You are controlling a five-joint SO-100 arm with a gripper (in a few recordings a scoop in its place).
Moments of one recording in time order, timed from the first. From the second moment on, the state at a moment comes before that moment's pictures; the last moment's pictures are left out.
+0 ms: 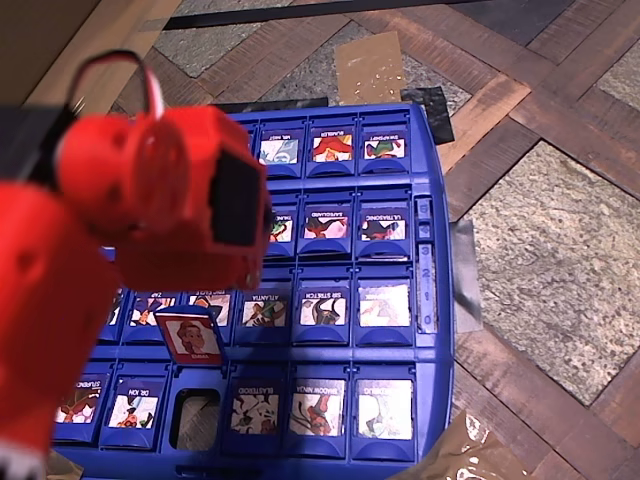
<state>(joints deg) 10.7 113.9 117.2 53.3 173.9</state>
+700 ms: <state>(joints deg) 6.2 155.9 149.7 -6.8 174.0</state>
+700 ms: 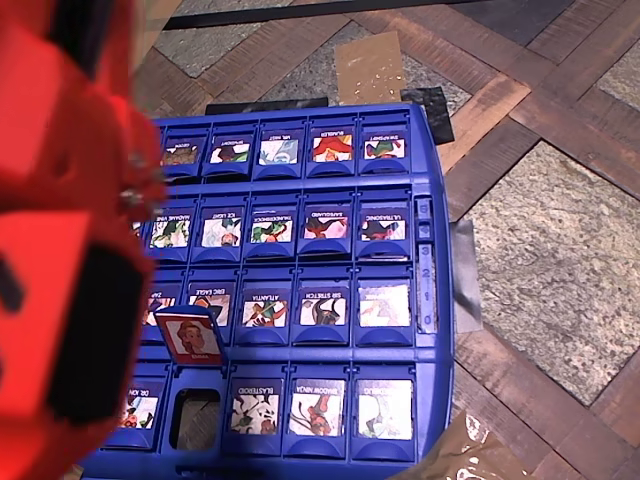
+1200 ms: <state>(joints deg) -0.8 172.9 170.2 -62.9 173.9</state>
